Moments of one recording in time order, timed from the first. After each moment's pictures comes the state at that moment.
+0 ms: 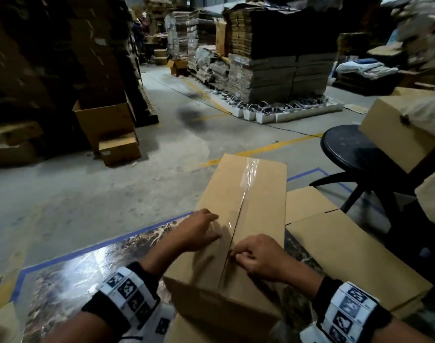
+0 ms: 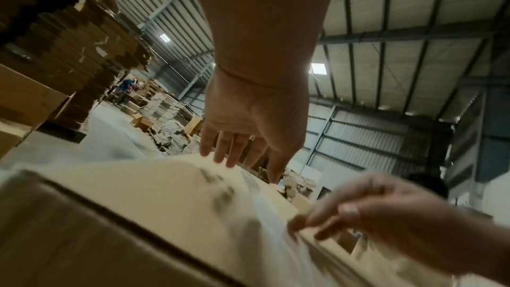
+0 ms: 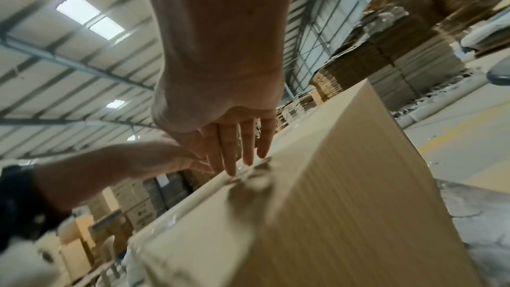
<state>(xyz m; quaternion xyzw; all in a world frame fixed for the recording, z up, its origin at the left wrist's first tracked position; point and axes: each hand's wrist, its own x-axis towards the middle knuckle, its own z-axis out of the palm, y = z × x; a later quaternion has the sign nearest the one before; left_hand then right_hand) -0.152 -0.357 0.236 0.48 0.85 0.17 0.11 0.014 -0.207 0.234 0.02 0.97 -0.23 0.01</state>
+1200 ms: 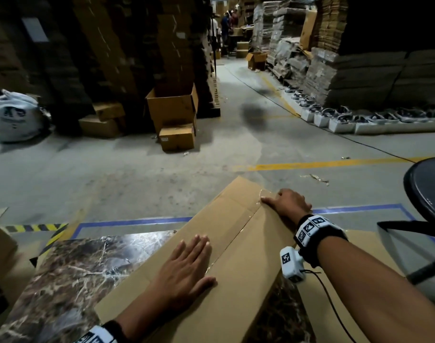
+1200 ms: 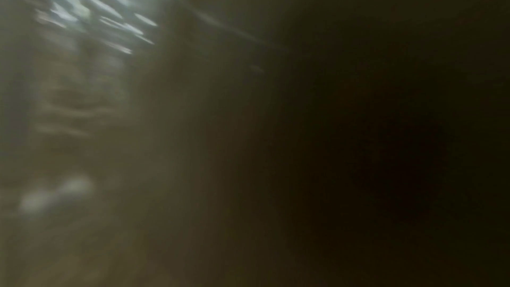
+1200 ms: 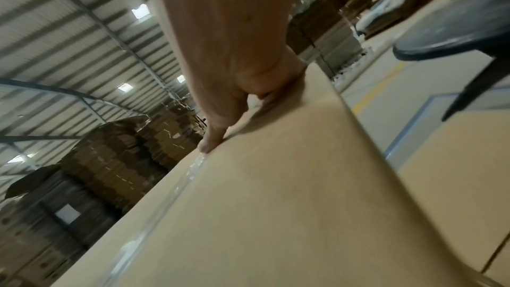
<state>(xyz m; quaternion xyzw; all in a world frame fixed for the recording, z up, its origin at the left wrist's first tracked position) -0.126 -0.282 0.160 0.38 0.93 0.01 -0.02 -0.224 0.069 0.212 0.28 0.94 -0.19 0.03</state>
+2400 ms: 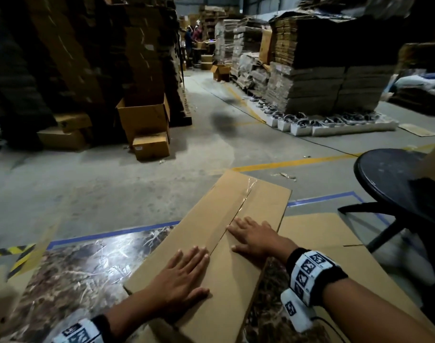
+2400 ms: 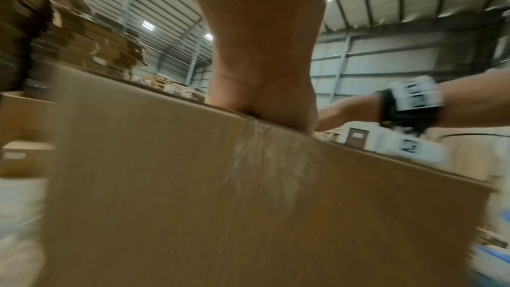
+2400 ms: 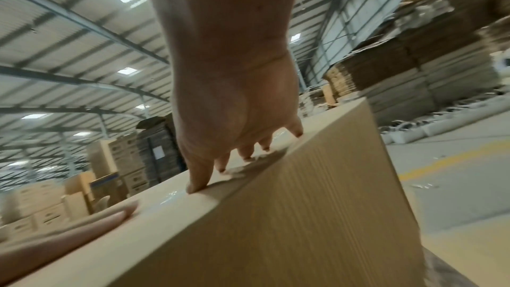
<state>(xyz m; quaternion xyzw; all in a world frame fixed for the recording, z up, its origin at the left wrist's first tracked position) -0.081 -0.353 0.179 0.46 0.89 -0.05 0.06 -0.074 -0.070 0.224 -0.04 0.98 -0.02 0.21</state>
